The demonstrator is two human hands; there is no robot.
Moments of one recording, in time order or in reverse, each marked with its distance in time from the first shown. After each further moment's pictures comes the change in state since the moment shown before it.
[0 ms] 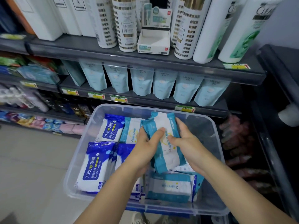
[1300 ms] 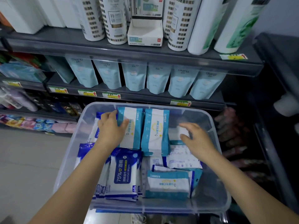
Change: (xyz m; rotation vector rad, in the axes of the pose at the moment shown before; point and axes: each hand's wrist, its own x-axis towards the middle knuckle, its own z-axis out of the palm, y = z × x) left_hand 0.062 0.020 -0.071 1.057 0.364 0.135; right_hand 0.031 0.040 -0.051 -0.776 0.215 -0.160
